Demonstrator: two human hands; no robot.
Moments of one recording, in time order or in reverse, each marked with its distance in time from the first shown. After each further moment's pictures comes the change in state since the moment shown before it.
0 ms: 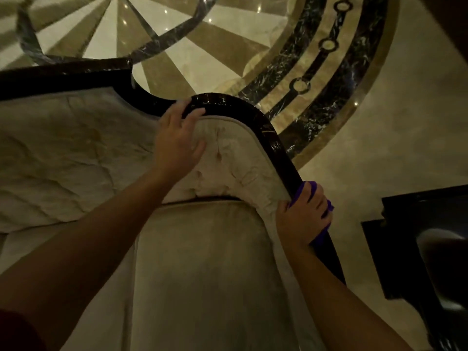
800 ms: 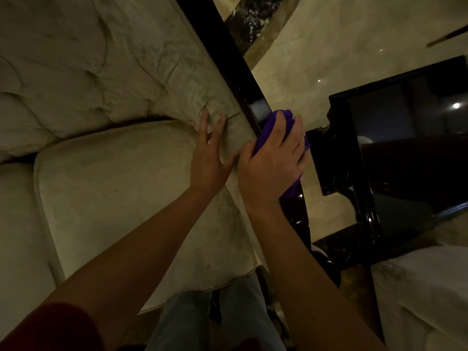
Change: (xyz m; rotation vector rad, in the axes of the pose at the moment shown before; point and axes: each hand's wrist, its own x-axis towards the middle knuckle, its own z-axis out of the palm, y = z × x) left_hand -0.206 0.197 0.195 -0.725 -0.266 -0.257; right_hand -0.069 0.068 0.001 -0.015 0.248 0.044
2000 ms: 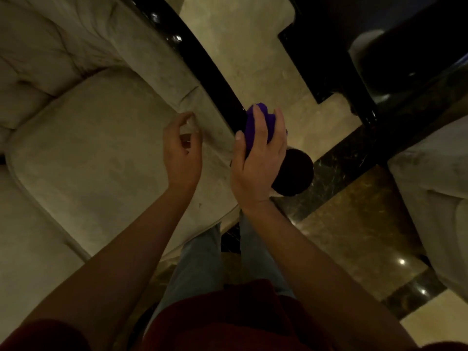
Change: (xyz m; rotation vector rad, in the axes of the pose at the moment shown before) left_hand -0.163 0.050 0.043 -0.165 -0.084 -0.246; right_hand -0.147 0.167 -0.024 0.428 -0.050 0.230
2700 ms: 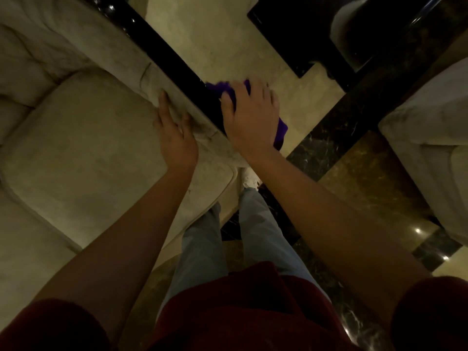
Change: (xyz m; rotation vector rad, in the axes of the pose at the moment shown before) left_hand -0.036 0.012 0.038 0.161 -0.109 0.020; right_hand 0.031 0.045 -0.042 -0.328 -0.182 -0.083
